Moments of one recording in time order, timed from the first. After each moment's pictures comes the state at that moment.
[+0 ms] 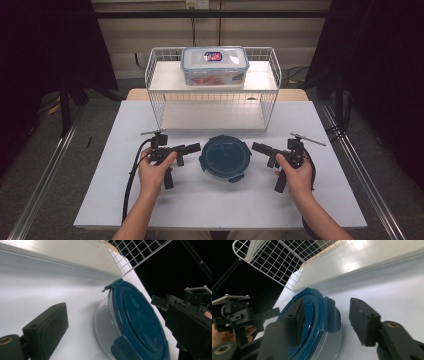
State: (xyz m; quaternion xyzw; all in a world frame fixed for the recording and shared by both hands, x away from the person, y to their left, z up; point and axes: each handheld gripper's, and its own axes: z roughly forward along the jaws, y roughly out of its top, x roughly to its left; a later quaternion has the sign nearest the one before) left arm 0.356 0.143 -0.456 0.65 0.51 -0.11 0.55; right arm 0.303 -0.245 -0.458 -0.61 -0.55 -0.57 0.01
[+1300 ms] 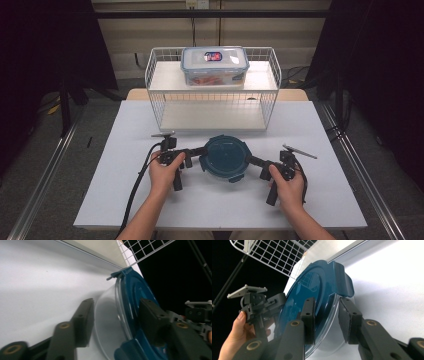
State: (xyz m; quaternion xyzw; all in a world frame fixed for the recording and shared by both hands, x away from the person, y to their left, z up) left arm 0.361 0.123 -0.479 0.64 0.54 -0.16 0.53; right arm 0.280 -0.221 -0.477 -0.64 -0.53 -0.56 0.06
